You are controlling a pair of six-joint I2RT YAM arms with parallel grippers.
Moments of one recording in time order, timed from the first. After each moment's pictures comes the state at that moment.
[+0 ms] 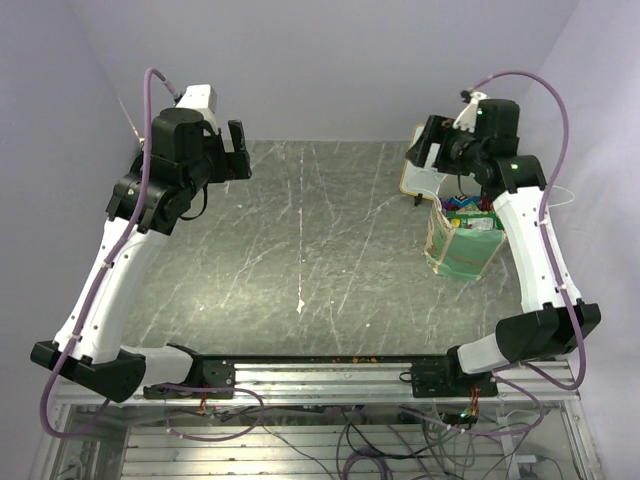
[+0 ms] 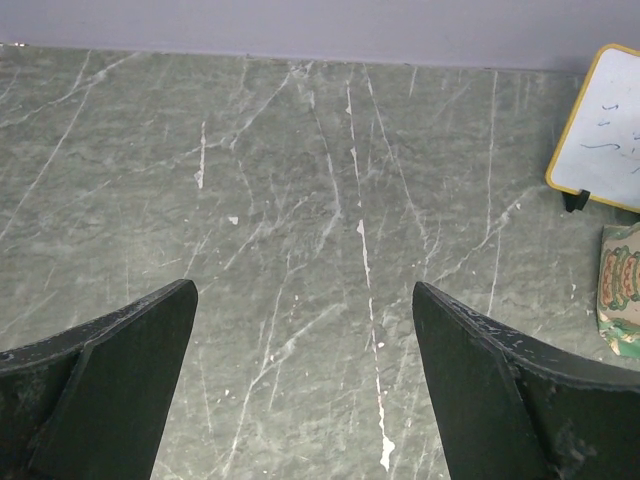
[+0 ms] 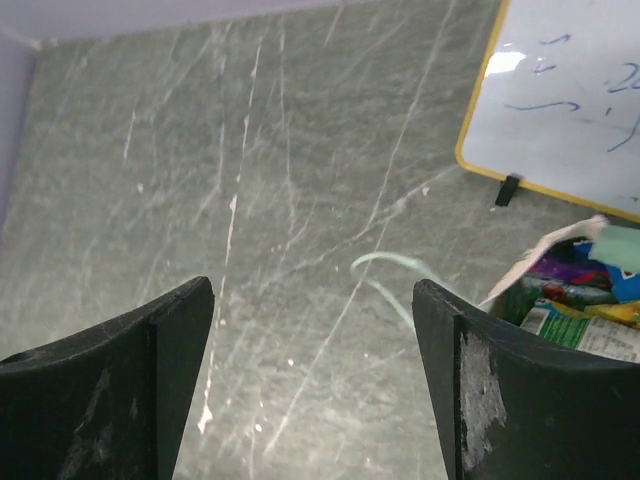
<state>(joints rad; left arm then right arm) -0.40 1.28 1.69 -0.81 -0.24 -0.27 0.09 1.47 1.68 -0.73 -0.21 0.30</state>
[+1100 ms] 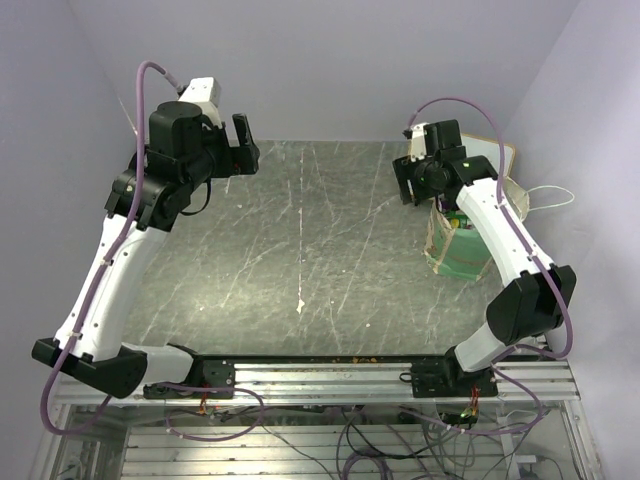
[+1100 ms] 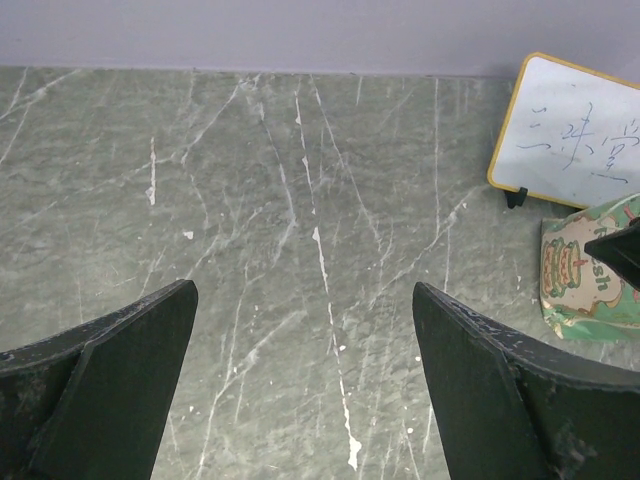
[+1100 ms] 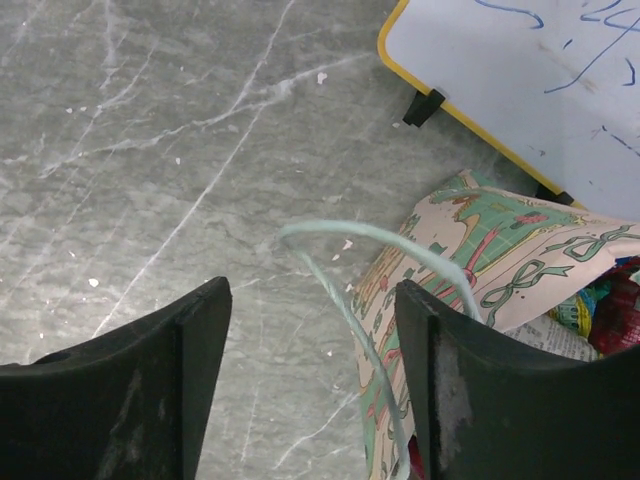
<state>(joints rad) -0.41 1.30 1.74 -0.80 -0.14 -0.30 0.26 1.59 1.57 -0.83 0.06 -0.11</state>
